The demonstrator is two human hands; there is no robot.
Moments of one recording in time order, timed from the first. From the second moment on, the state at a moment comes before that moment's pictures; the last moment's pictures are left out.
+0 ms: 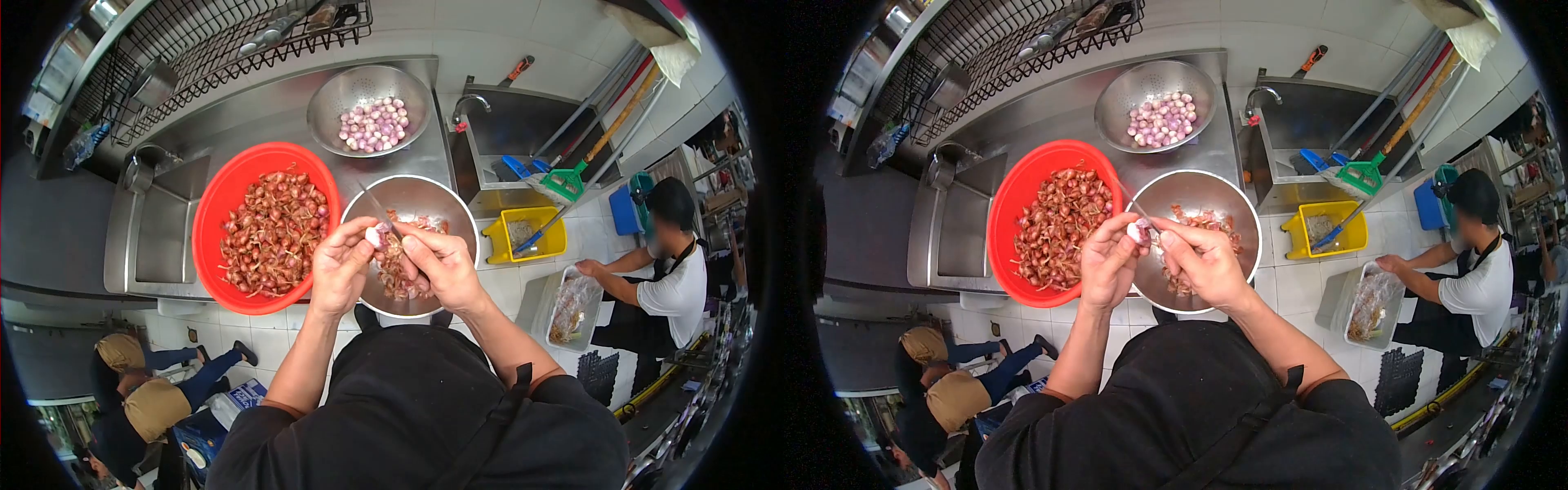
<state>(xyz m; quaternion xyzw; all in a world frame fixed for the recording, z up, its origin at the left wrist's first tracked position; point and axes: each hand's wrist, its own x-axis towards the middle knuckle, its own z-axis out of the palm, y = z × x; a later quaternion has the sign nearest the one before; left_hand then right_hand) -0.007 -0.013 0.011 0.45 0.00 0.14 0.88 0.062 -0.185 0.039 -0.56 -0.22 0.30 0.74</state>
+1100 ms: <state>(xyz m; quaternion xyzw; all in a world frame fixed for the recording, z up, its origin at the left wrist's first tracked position) -0.004 -0.009 0.003 0.37 0.04 0.14 0.92 0.066 -0.186 0.013 -0.81 -0.24 0.15 0.51</state>
